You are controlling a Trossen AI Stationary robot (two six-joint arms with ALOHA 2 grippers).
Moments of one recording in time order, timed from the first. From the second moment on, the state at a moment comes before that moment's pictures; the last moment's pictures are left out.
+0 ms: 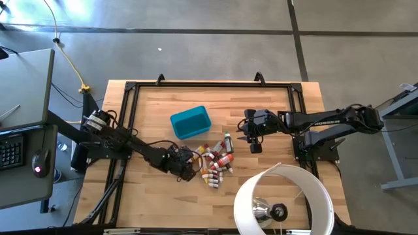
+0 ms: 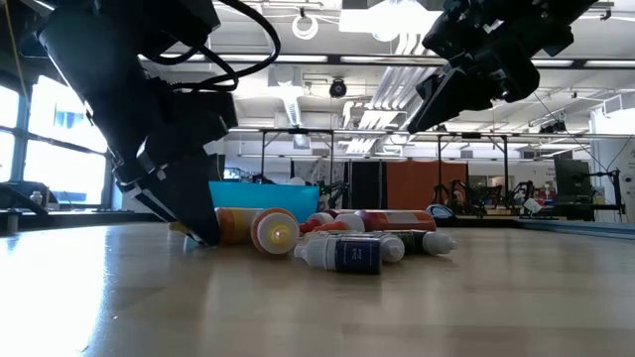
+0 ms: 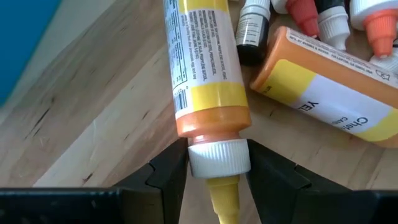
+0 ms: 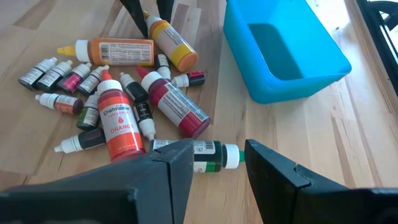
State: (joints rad) left arm -0.39 1.72 0.83 -0.23 -0.48 -0.97; right arm -0.10 1.19 0.67 -0.16 -0.07 -0.25
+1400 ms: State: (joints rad) left arm 0.10 1.79 1.67 -1.56 -0.46 -0.16; right arm -0.10 1.19 0.67 -0.15 -0.07 -0.27
